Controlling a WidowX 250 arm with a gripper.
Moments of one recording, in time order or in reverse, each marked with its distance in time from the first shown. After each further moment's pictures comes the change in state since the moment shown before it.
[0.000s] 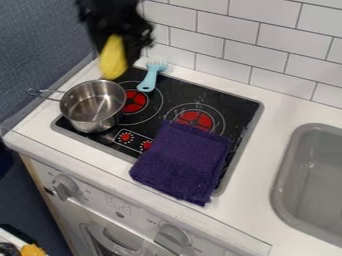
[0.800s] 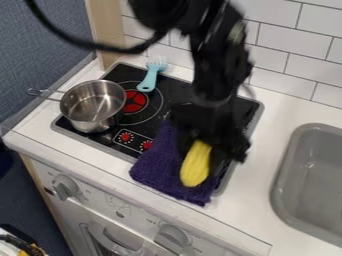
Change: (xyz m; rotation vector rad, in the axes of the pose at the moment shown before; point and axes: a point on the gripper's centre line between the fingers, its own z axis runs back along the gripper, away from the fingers) arm -0.062 -0.133 -0.078 -0.098 0.096 -0.122
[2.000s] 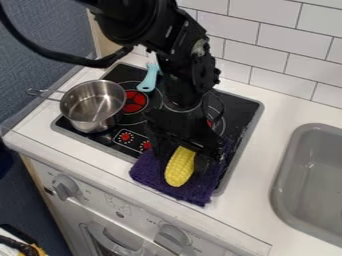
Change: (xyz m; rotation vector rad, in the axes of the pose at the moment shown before) arm -0.007 0.026 -0.002 0.009 -0.014 0.077
